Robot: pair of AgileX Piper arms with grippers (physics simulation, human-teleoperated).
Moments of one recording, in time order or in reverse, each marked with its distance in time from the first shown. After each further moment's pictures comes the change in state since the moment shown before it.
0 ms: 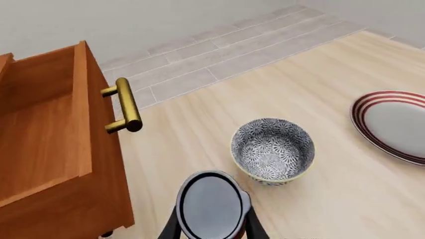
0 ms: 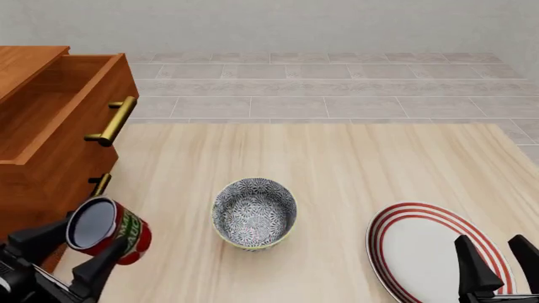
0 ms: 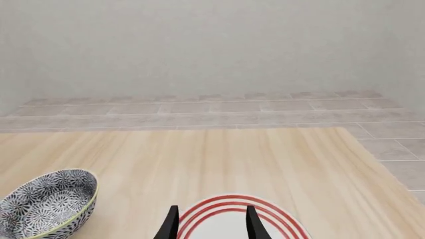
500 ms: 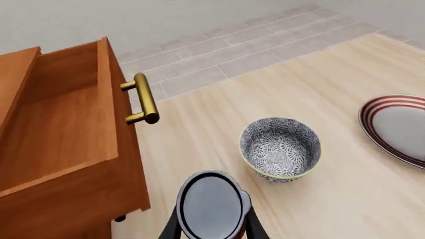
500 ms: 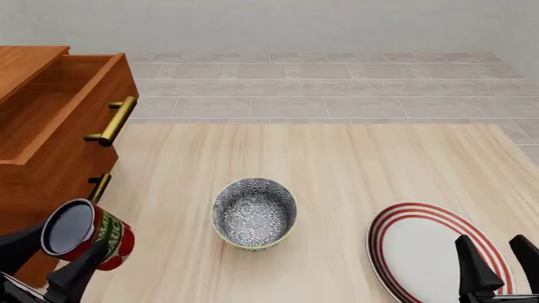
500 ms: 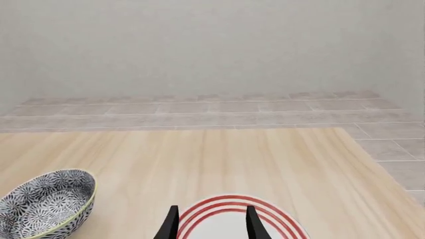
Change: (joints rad) left arm 0.050 -0.087 -0.061 0.153 -0.014; right arm -0.005 0.000 0.000 -0.001 -0.005
